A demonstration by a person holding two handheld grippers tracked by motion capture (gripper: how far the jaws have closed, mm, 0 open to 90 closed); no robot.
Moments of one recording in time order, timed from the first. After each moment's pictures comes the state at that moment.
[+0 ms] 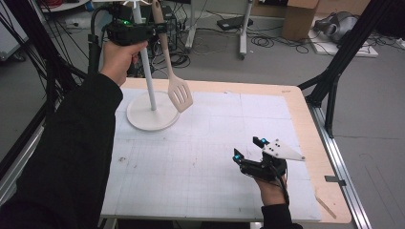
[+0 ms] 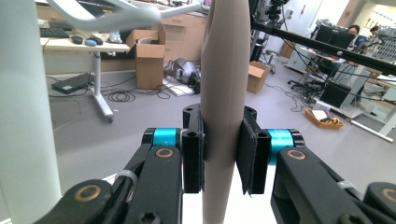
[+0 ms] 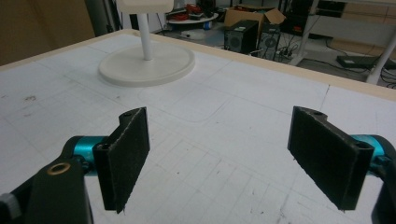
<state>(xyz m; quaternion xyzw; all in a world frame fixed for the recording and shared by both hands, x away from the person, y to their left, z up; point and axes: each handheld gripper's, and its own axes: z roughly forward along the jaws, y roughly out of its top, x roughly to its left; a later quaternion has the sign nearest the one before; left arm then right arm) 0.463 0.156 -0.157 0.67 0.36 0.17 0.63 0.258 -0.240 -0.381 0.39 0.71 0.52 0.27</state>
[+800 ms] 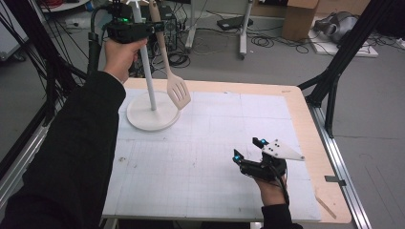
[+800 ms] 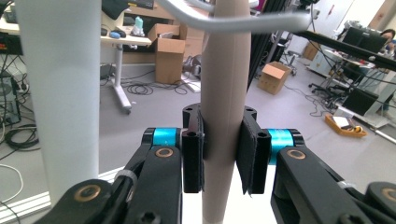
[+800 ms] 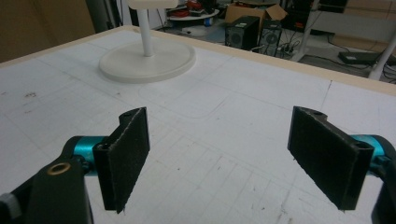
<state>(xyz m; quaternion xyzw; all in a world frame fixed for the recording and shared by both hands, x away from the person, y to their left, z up) 0.472 0.158 -0.161 0.65 0.40 0.18 0.61 0.258 -0.240 -0.382 0.39 0.71 0.52 0.26</state>
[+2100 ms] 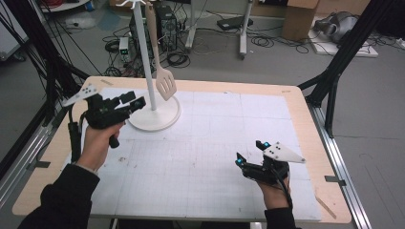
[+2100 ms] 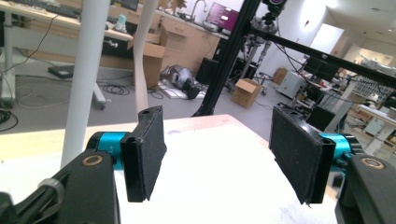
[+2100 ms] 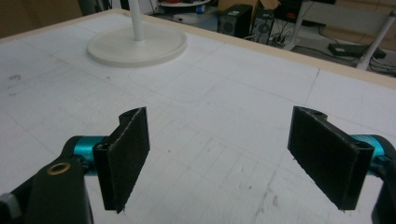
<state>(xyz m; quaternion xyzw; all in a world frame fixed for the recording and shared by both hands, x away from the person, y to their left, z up) 0.331 0.219 -0.319 0.61 0.38 0.15 0.68 0.250 -0.246 -0.385 0.40 0.73 0.48 0.27</state>
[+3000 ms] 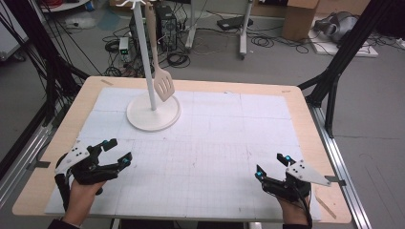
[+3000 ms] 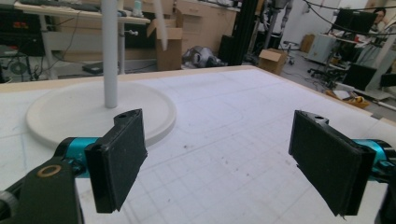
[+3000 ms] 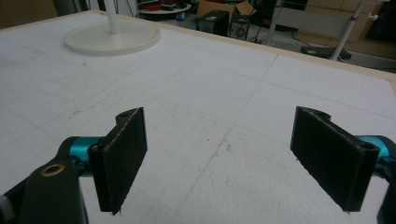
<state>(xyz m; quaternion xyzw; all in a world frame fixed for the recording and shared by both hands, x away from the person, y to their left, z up) 0.246 0.254 -0.413 0.65 0.36 0.22 0.62 0.213 -0.294 -0.401 0.42 0.70 0.48 0.31</state>
